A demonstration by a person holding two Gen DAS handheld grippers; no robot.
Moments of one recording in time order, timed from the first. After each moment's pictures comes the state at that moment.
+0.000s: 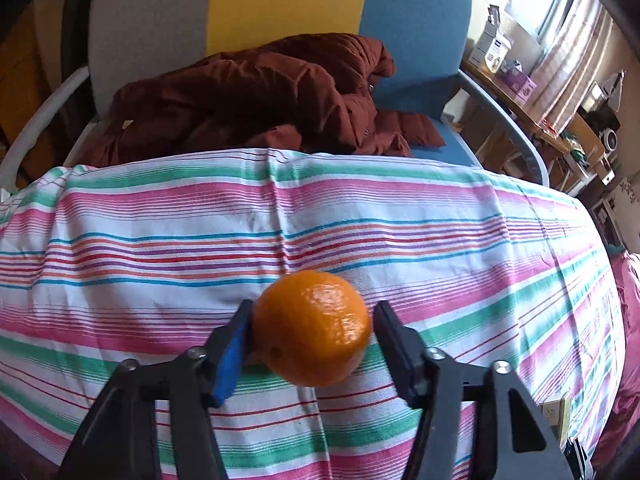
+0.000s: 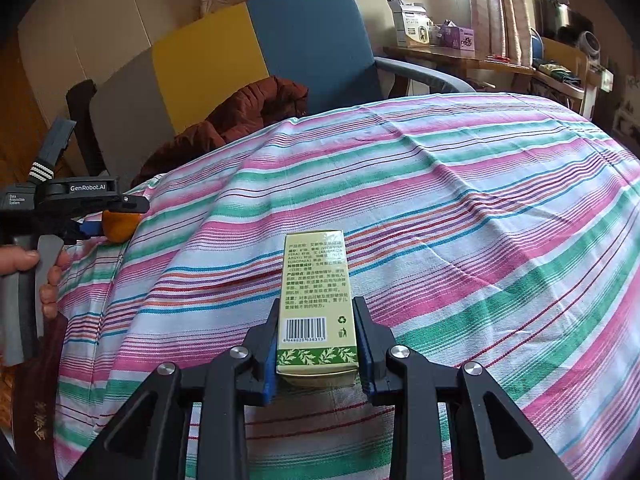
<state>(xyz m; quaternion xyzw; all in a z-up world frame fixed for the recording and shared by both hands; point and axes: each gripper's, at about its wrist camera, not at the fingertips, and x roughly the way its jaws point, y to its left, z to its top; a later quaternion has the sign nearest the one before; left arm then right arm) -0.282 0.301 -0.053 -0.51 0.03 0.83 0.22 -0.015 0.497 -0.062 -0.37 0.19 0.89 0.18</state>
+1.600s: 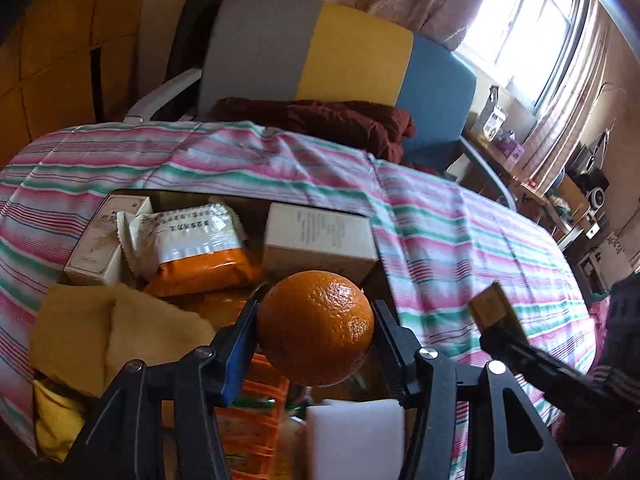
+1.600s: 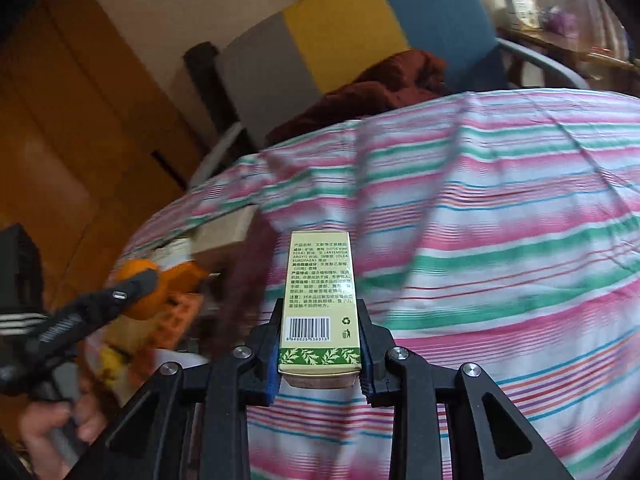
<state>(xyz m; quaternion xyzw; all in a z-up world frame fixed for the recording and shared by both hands) -0.076 0.073 0.015 -0.44 -0.05 0.88 0.18 0.018 0.317 0.006 -0.39 0.23 0.89 -0.05</state>
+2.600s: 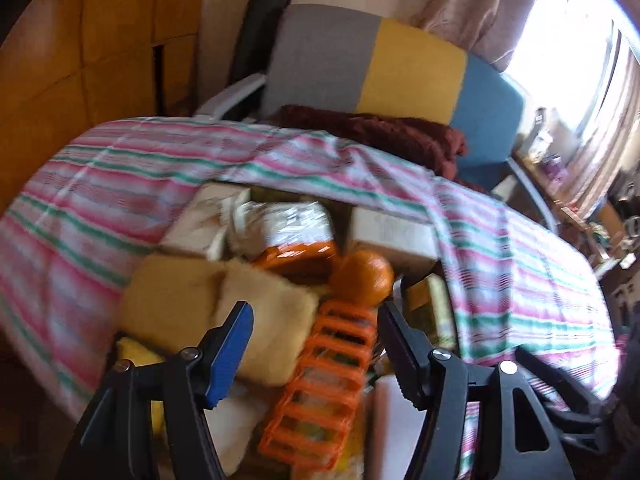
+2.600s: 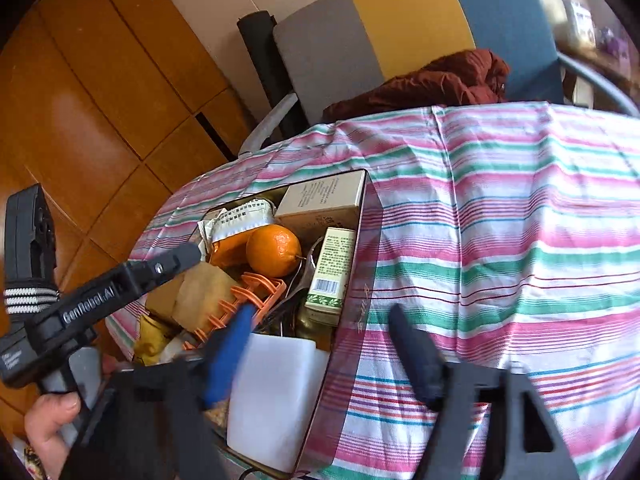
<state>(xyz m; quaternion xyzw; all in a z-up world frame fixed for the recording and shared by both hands) -0.046 0.021 0.027 -0.44 -0.06 0.89 0.08 0.014 0.239 0.019 -0.40 0.18 0.89 -0.10</state>
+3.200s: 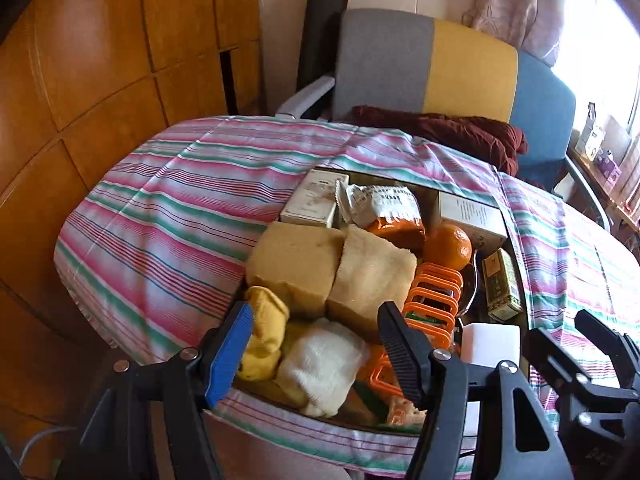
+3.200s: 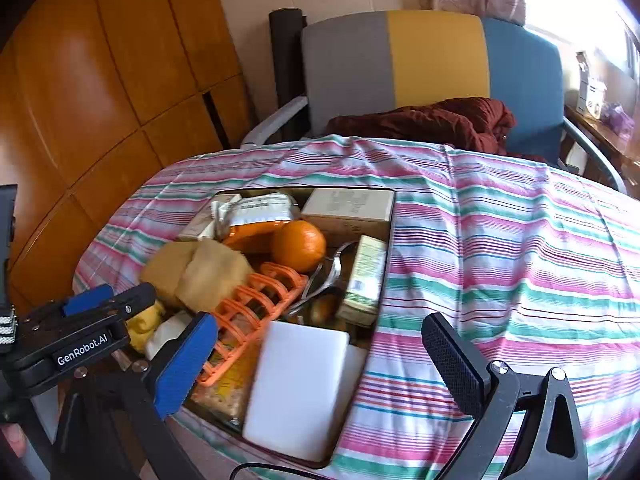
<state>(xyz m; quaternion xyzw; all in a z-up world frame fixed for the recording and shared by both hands) 0.009 -0.025 0.042 -0.43 -0.03 0.90 -0.04 0.026 0.183 0.041 -0.39 0.07 0.91 -0.07</state>
